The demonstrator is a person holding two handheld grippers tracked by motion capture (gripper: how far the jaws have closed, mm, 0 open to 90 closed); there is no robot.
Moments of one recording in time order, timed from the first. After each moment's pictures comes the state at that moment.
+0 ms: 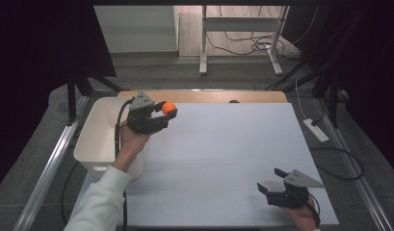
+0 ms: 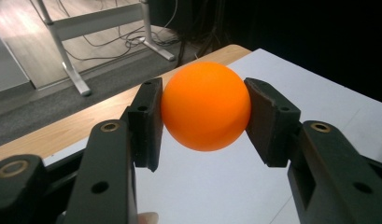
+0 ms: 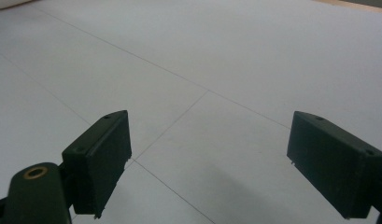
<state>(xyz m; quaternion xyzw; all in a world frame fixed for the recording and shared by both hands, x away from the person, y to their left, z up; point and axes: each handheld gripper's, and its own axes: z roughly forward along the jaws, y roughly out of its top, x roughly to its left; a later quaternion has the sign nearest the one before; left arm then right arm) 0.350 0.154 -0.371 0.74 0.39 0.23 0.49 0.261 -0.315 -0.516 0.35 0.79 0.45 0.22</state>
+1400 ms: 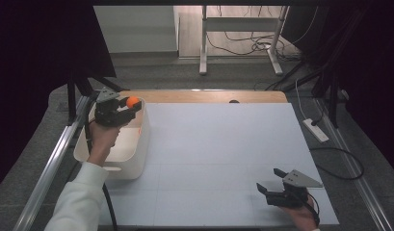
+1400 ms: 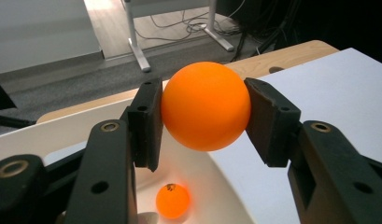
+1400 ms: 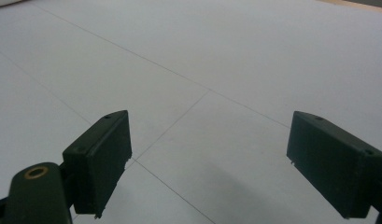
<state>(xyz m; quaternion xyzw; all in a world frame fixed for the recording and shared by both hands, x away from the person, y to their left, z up) 0.364 0.238 -0.385 0.70 0.49 0.27 0.45 0.261 -0.313 -0.516 0.35 0.79 0.45 0.23</state>
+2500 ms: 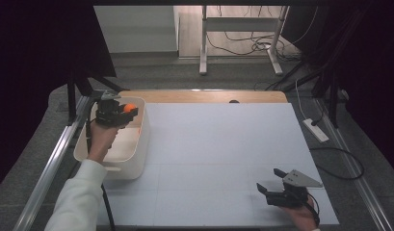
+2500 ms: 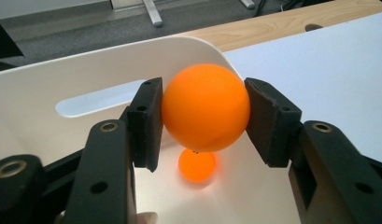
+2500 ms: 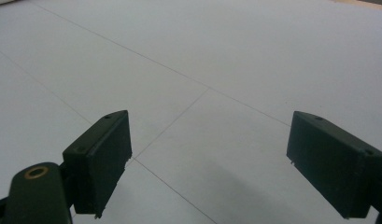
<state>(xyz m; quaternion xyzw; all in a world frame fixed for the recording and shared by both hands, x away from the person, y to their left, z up) 0.387 0.250 -0.411 0.72 0.54 0.22 0.38 0.261 -0.313 -0.517 0.35 0.79 0.45 0.22</state>
